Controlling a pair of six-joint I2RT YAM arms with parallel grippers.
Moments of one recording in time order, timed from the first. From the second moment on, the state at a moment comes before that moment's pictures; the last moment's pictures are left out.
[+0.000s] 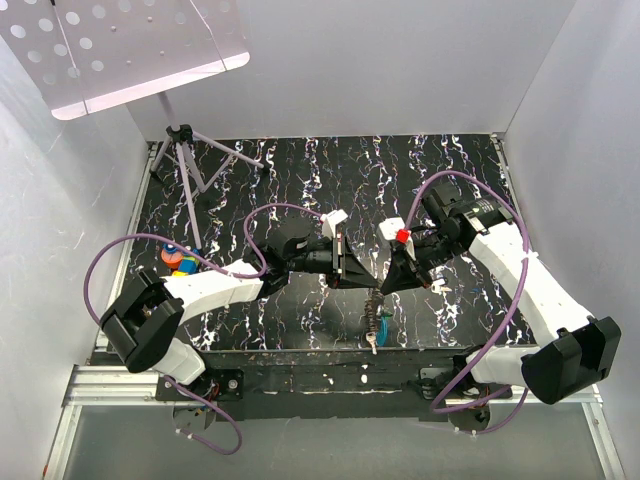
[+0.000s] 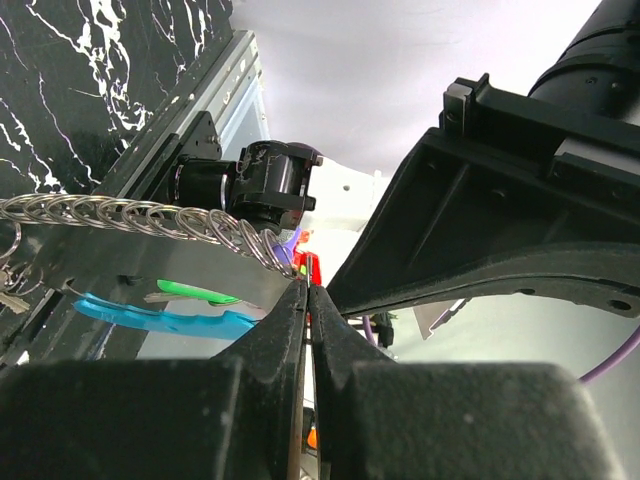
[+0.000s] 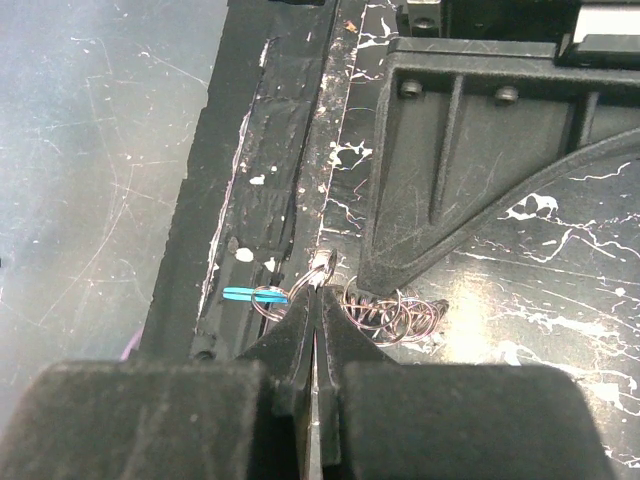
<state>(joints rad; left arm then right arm) -0.84 1.48 0.82 0.44 0.73 -1.32 0.44 1.26 1.24 -1.40 -1.07 -1.21</state>
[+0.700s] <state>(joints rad) -0.80 1.41 0.85 0.33 0.58 -0.95 0.44 1.39 1.37 -1.28 -0.96 -1.02</state>
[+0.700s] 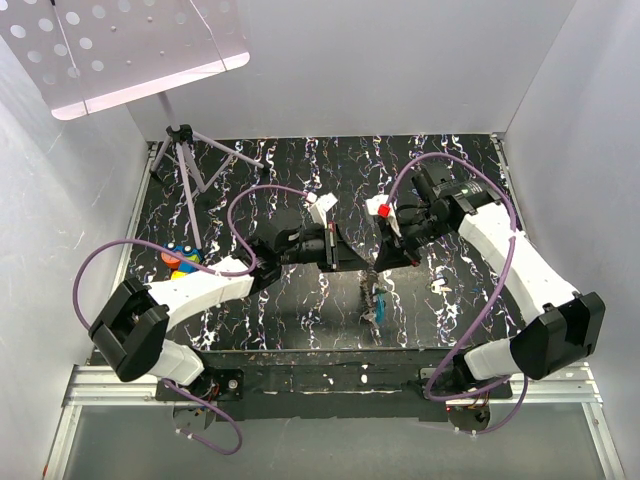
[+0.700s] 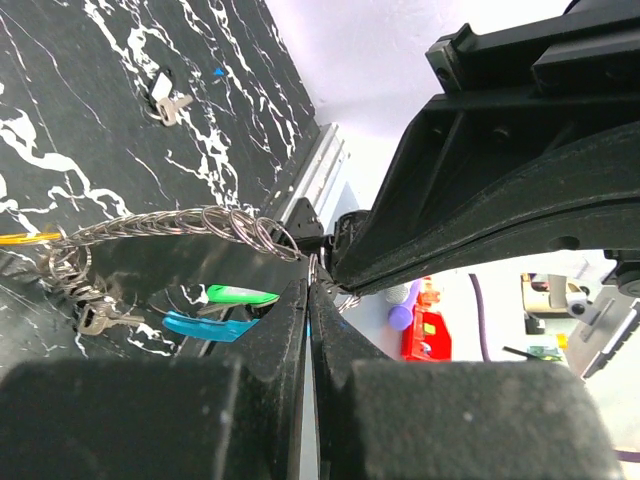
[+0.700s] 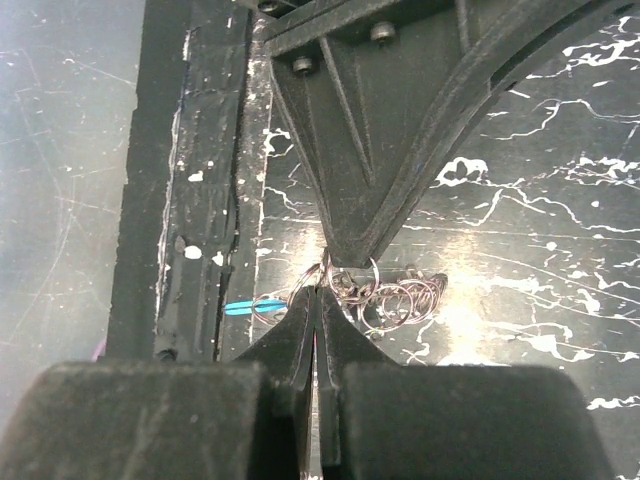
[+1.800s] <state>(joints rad) -0.71 1.43 0.84 0.47 0.59 -0.78 0.50 1.47 1.43 -1.22 -0.99 -0.97</state>
